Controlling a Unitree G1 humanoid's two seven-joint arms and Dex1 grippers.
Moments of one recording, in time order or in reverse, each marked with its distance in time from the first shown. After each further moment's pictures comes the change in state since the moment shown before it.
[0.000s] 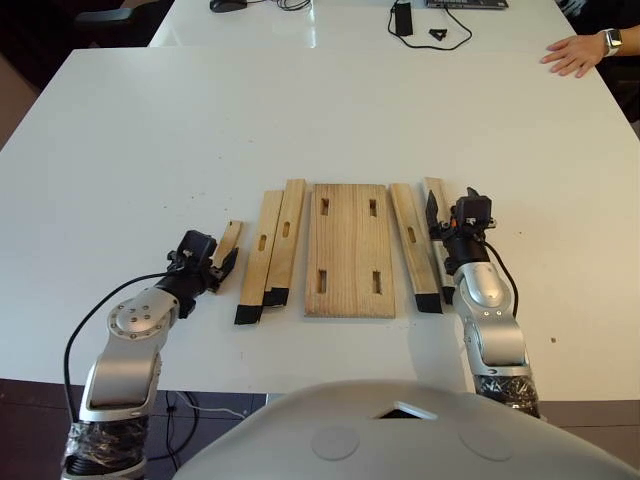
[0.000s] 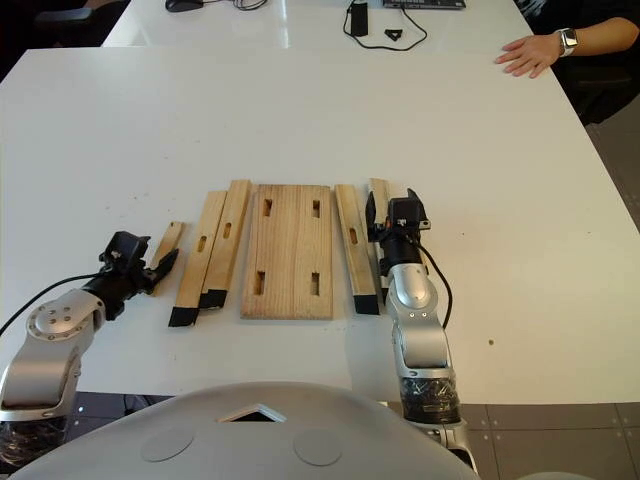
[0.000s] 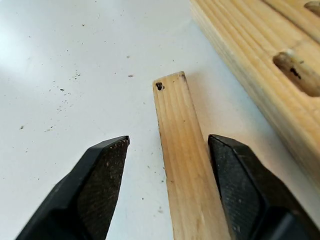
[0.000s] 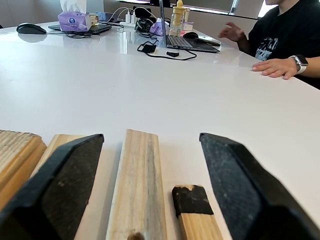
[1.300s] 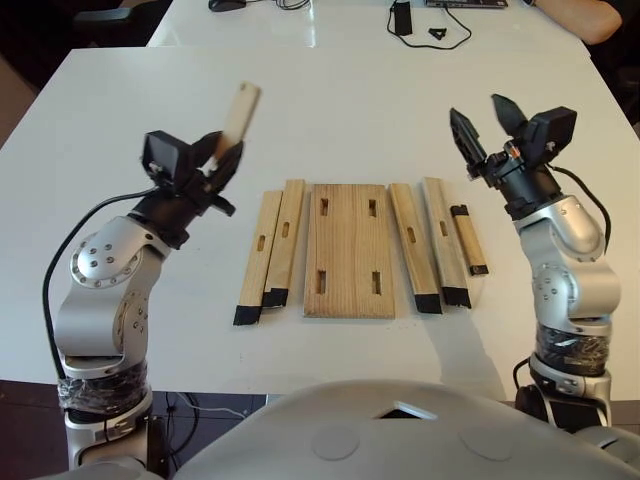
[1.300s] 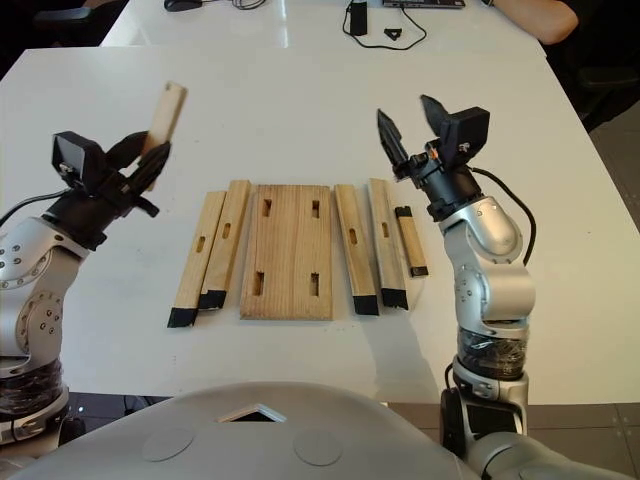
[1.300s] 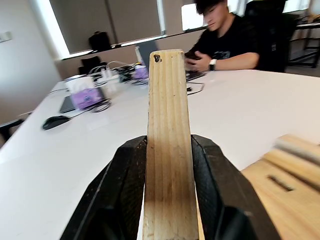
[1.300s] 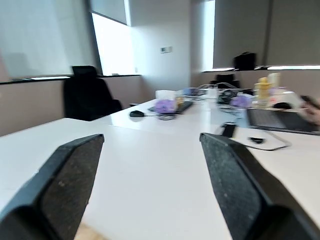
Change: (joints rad) left arm -0.373 -0.059 0.079 -0.189 -0.414 0.008 -0.025; right arm -0.301 -0.309 -0.231 -0.188 0.666 0.282 0.529
